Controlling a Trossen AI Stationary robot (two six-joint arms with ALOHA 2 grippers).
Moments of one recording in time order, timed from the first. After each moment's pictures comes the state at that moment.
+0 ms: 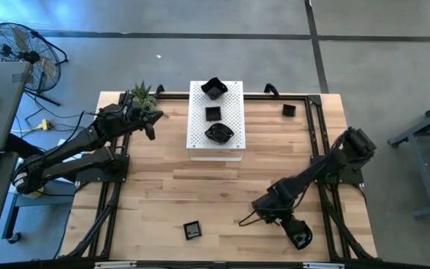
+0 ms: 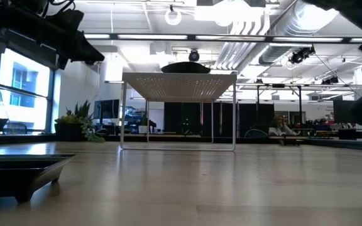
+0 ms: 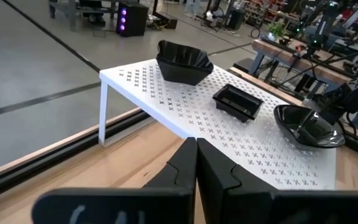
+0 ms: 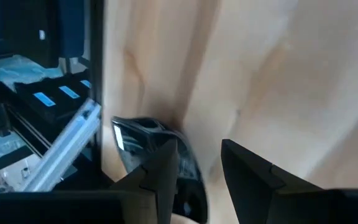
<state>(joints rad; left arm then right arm) 0.59 0.49 0.43 -0.12 0.01 -0.26 0.52 1.72 0.97 -0.72 -0.61 0.24</state>
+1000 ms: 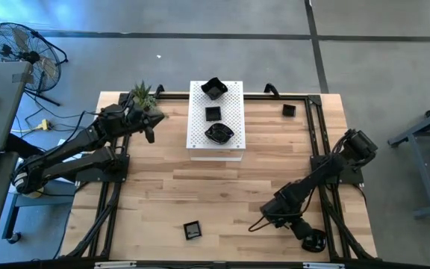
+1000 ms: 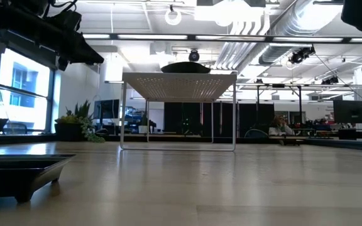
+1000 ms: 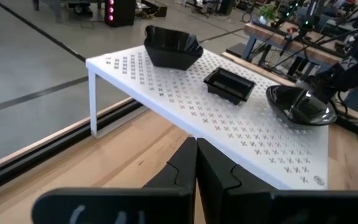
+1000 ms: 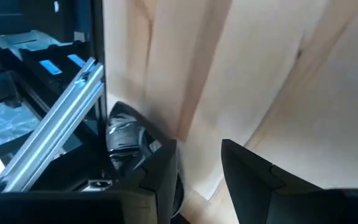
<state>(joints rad) 0.59 0.49 0.43 -0.16 0.06 -0.21 0.60 1.72 0.82 -0.59 -0.71 0.29</state>
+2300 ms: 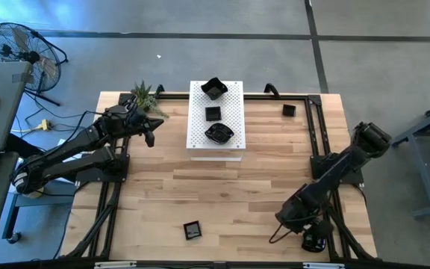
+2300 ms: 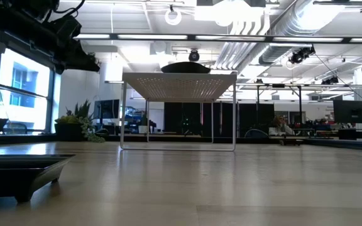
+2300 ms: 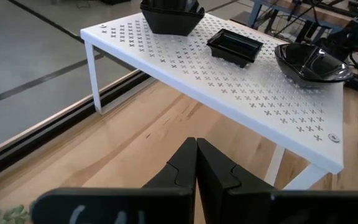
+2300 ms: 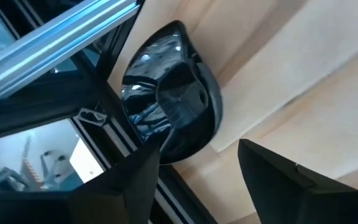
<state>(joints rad) 0.59 0.49 0.43 -0.27 0.07 -0.13 0.74 1.54 0.82 -0.75 -0.61 0.07</state>
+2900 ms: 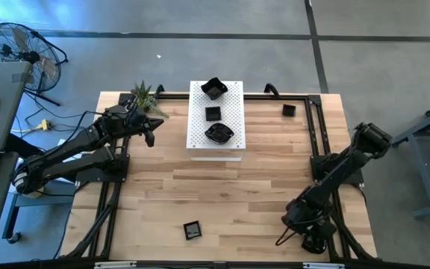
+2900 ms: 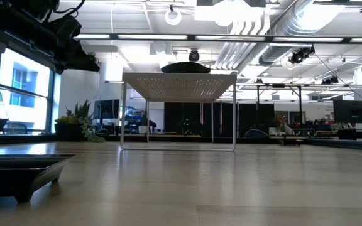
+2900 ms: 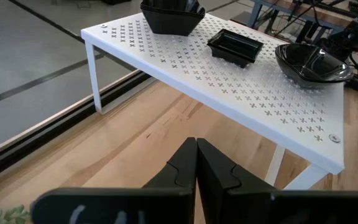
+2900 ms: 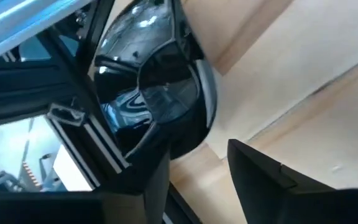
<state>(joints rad) 0.59 0.49 0.43 -0.27 0.07 -0.14 0.81 1.54 0.68 -0.55 -0.59 0.16</state>
